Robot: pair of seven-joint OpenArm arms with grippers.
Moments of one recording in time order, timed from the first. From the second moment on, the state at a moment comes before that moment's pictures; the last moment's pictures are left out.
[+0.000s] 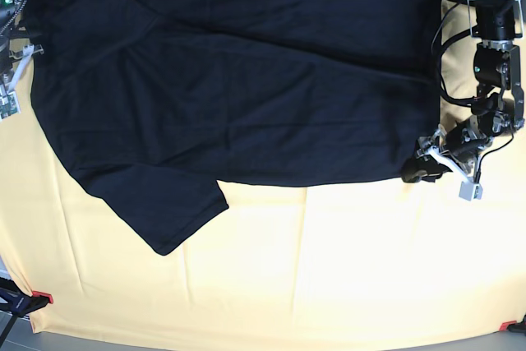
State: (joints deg) left arm -8.8 -32.9 -2.8 69.6 -56.1 -24.3 42.0; right arm -41.0 44.4 22.1 126.0 -1.3 -0.9 -52.5
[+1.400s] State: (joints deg) left arm -8.3 -32.6 -2.5 69.5 -53.9 -25.9 41.5; right arm 15.8 32.8 22.5 57.6 48.2 32.6 -54.3
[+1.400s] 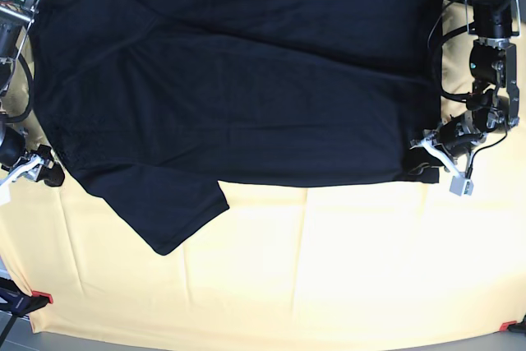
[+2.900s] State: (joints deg) left arm -16.7 -32.6 -2.3 69.3 -44.6 -32.2 33.1; right arm 28.4 30.2 14.9 41.9 41.0 41.0 -47.1
